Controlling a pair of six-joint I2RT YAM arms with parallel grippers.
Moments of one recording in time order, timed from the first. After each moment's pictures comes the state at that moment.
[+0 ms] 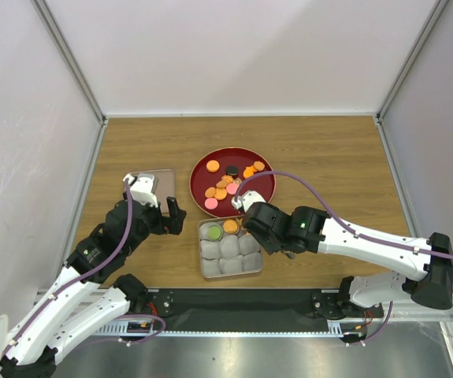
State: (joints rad) left arm -0.66 0.58 0.76 -0.64 -0.27 -0.33; right arm 1.19 1.28 1.16 -0.97 0.36 0.31
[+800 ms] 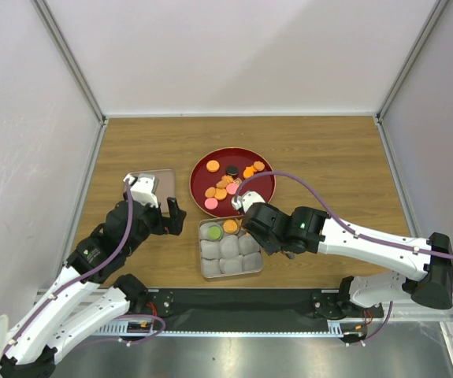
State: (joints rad) left arm -0.67 0.58 0.76 -0.65 -0.28 -0.33; right arm 1.20 1.29 1.16 -0.97 0.36 0.31
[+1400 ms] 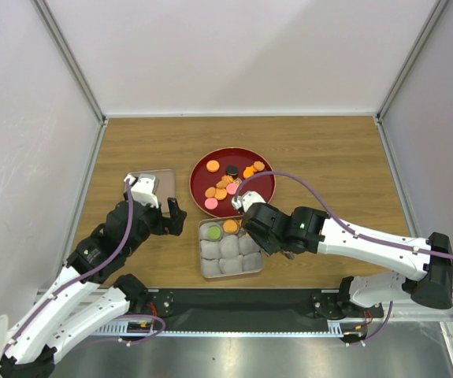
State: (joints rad) left arm -0.68 0.58 0.76 -0.65 -0.28 -0.33; right arm 1.20 1.29 1.16 -0.97 0.36 0.33
